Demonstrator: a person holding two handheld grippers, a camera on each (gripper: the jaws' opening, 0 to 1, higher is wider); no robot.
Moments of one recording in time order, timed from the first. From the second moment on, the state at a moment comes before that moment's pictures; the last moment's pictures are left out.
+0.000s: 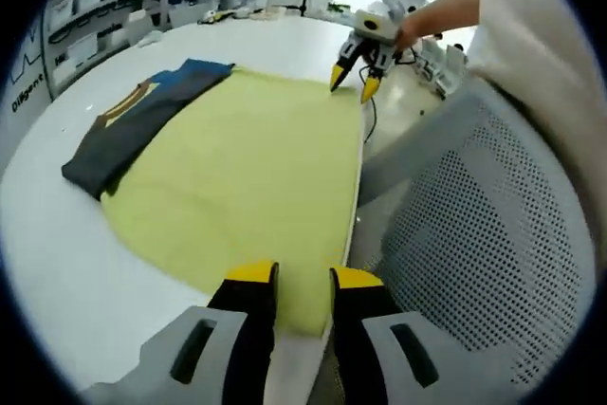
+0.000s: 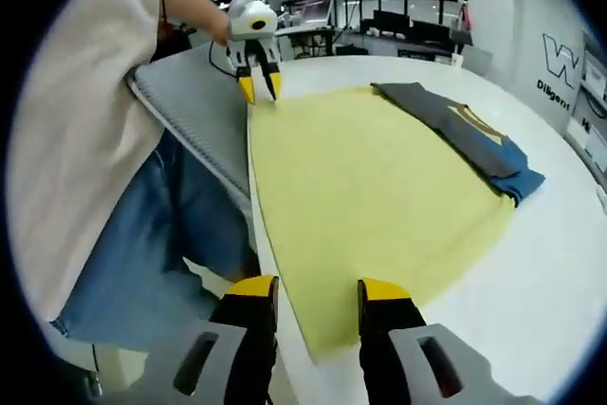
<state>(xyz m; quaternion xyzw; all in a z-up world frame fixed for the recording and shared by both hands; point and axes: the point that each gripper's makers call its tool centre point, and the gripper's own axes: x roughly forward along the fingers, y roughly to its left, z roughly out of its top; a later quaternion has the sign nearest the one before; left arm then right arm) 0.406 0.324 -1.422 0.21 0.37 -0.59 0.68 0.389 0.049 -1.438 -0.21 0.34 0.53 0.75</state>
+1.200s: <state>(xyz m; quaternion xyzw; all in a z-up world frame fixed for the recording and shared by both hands) 0.403 0.358 -1.444 0.32 0.38 -0.57 0.65 0.380 0.038 -1.445 -0.27 0.33 0.53 0.74</state>
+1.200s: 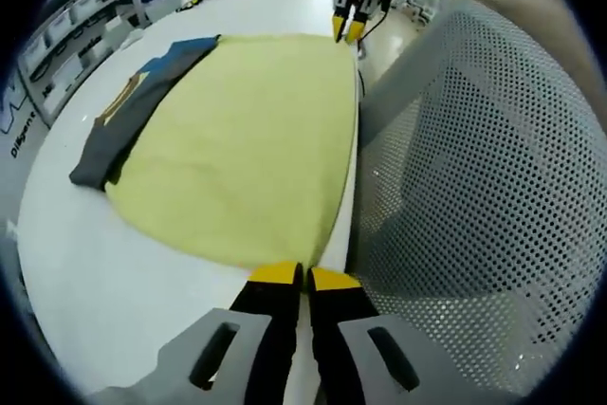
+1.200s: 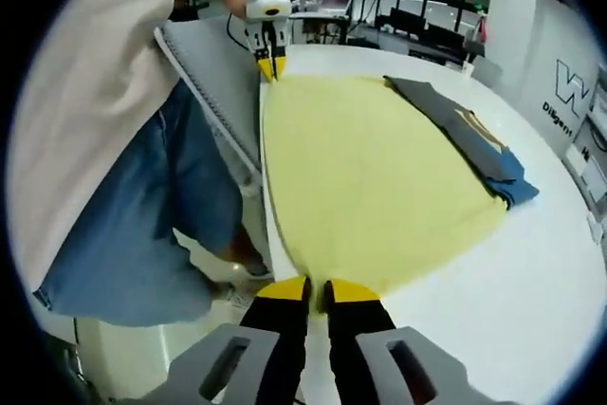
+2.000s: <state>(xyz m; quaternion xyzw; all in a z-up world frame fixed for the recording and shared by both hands) 0.448 0.354 -1.360 0.25 0.37 -0.57 0.68 0.412 0.033 -1.378 -0.22 0.31 0.55 0.74</state>
